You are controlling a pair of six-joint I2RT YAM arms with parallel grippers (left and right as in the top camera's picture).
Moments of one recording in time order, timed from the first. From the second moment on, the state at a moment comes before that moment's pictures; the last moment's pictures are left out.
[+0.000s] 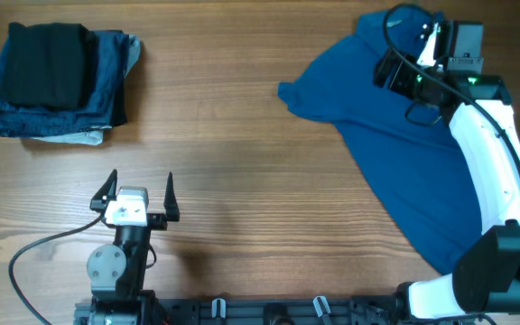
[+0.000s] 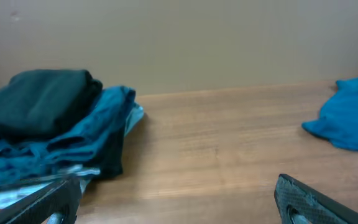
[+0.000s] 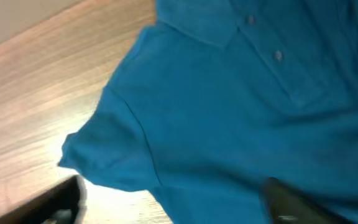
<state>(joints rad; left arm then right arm) -0.03 0.02 0.01 -0.04 0.02 0.06 -0.04 1.64 1.36 -0.66 -0.10 0.31</state>
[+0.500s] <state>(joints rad) -0.03 0.69 0.77 -0.12 0.37 0.02 -0.32 1.64 1.36 -0.70 -0.01 0.26</state>
